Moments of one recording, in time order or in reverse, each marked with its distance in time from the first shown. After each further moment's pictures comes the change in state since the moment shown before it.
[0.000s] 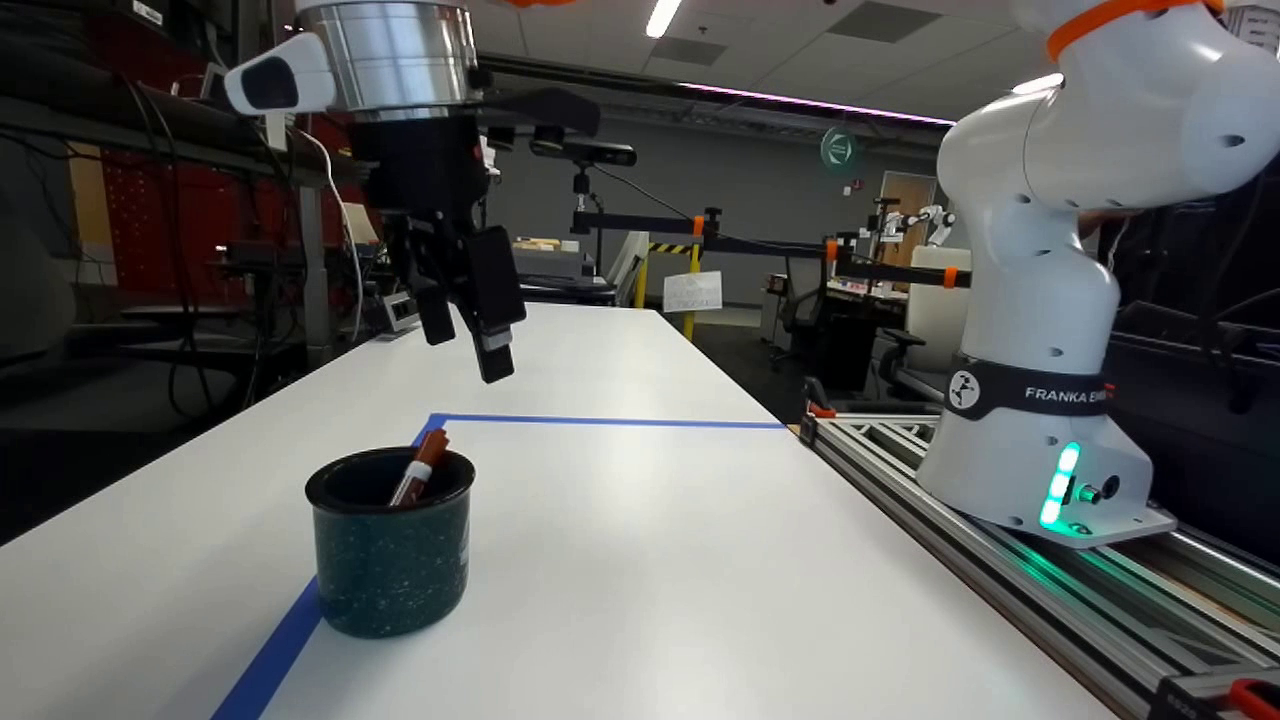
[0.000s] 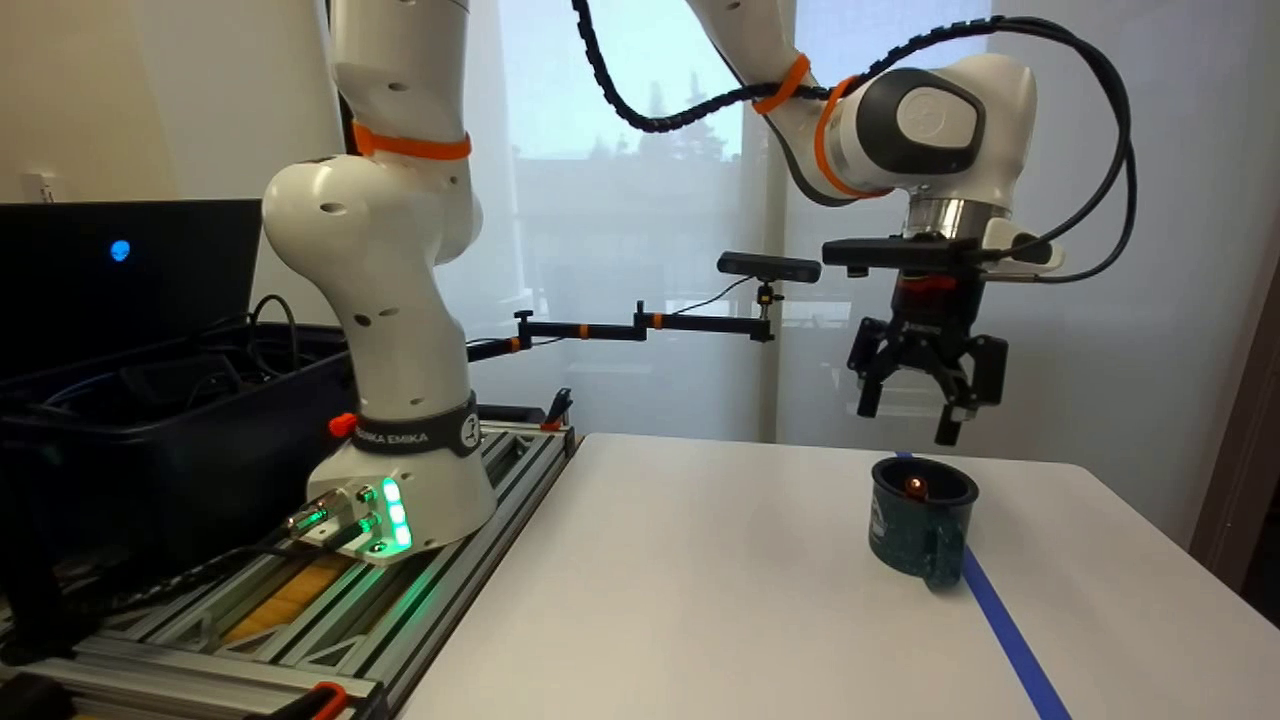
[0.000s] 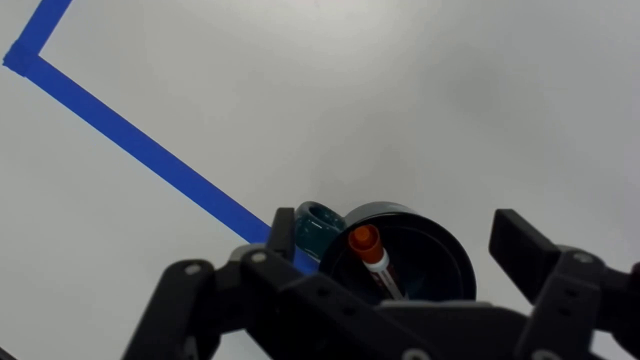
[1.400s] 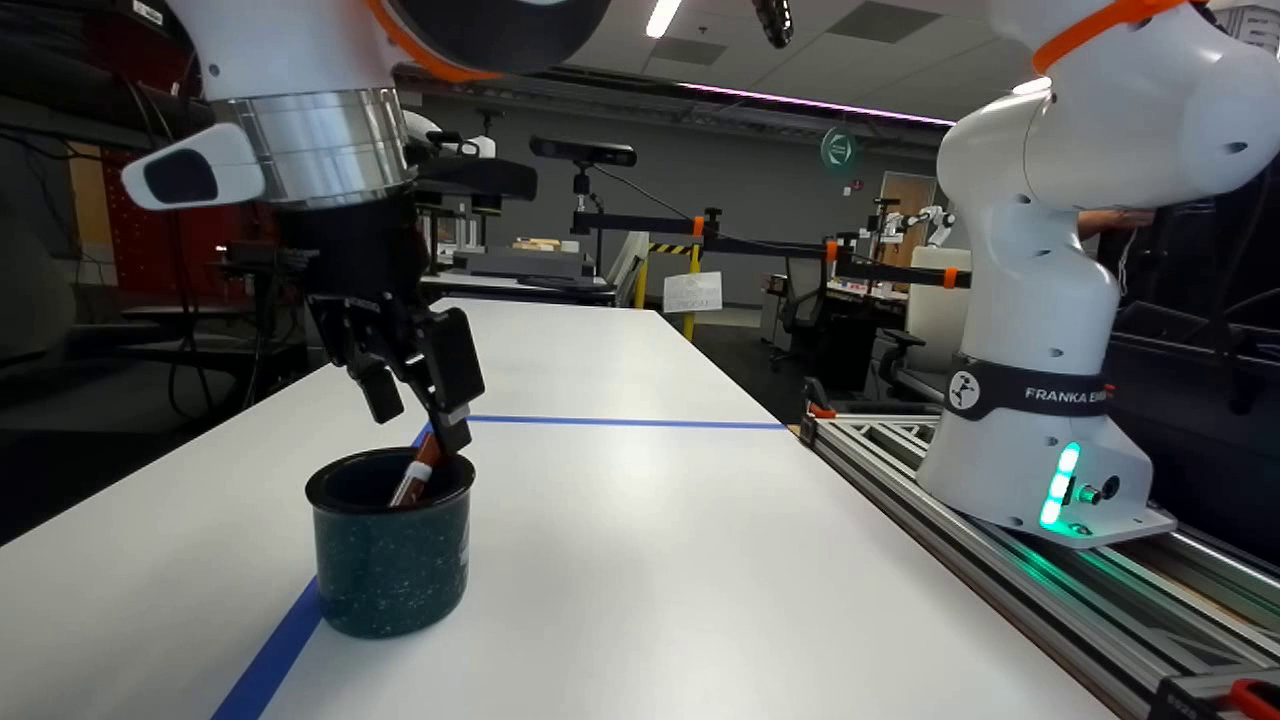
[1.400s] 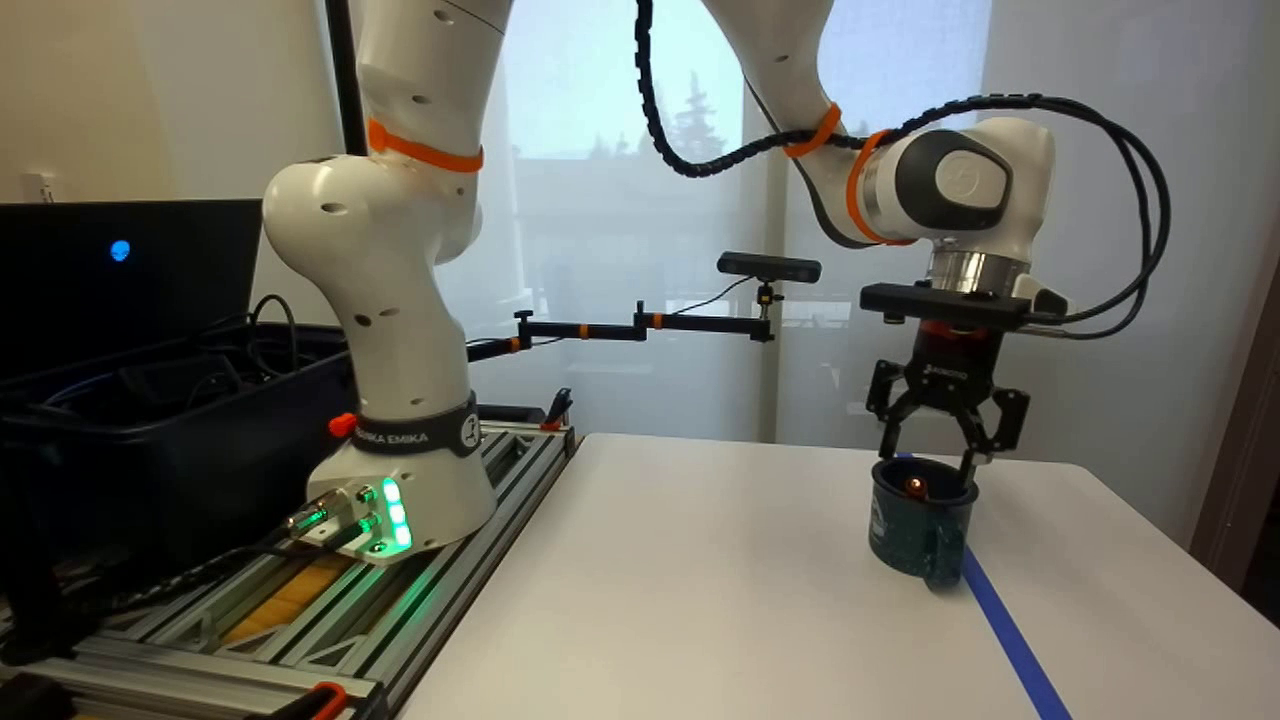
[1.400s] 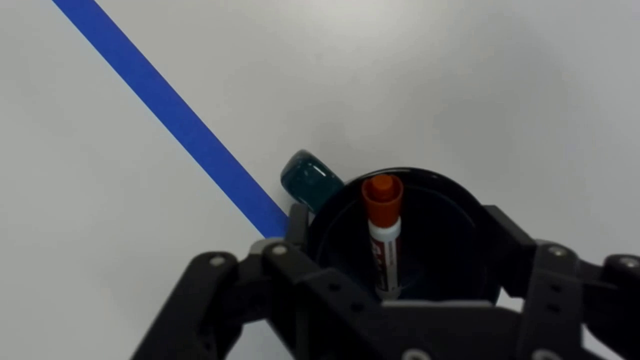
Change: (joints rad) arm 0.005 0.181 0.025 0.130 -0.045 0.017 -0.155
